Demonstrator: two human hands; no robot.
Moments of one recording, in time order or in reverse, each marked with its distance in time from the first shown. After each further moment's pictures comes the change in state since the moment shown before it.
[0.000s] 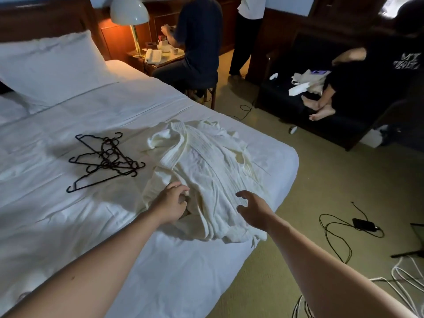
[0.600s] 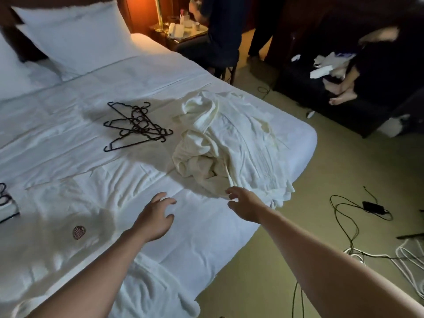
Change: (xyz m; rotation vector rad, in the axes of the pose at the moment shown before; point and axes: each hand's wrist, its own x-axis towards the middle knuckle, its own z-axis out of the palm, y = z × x) left_hand -0.205 -0.120 0.016 -0.037 0.022 -0.184; right_hand -0.099 -0.055 0.120 -0.044 -0.213 -0.057
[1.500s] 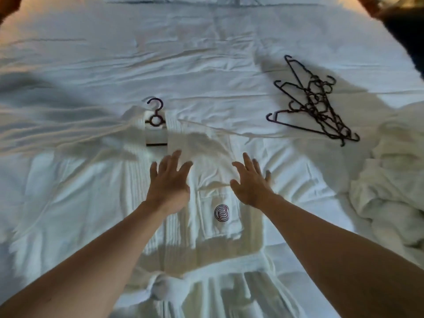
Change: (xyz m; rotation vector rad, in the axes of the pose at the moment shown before) left_hand -0.009 -0.447 -0.135 0.155 0.314 -0.395; right_hand 0.266 -0.347 0.405 -0.636 -0.213 -0.379
